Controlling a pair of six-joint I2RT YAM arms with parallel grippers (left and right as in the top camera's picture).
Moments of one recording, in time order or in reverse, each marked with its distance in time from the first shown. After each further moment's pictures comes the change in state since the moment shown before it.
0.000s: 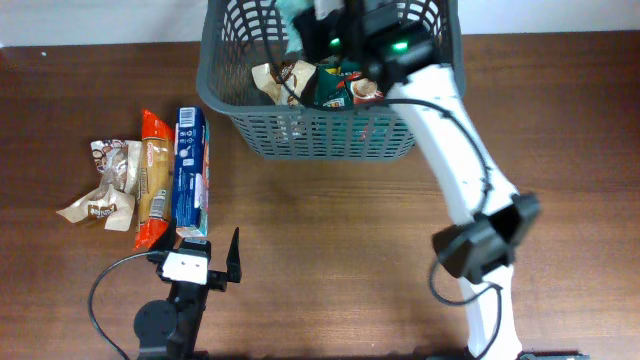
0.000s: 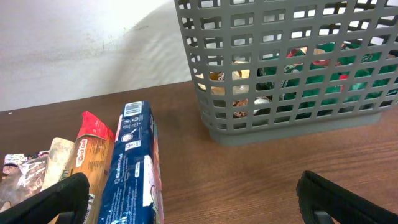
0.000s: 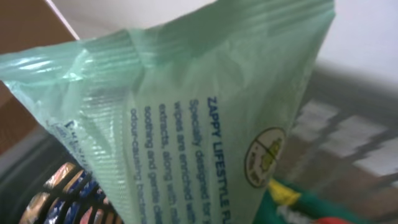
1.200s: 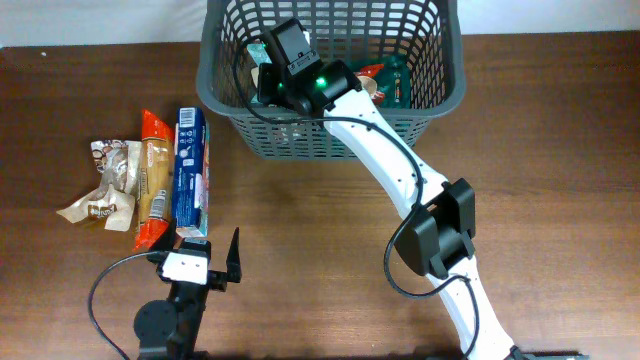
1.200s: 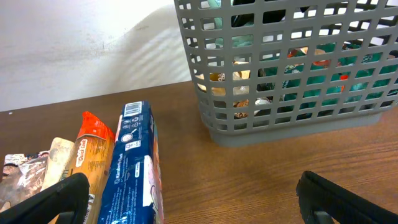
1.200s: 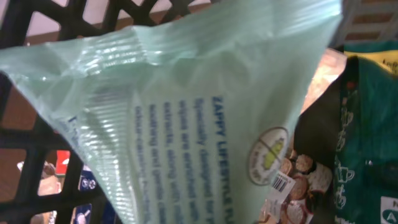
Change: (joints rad) left arm 0.000 0.000 0.000 0.000 0.000 0.000; right arm 0.145 0.167 -0.025 -0.058 0.190 0.512
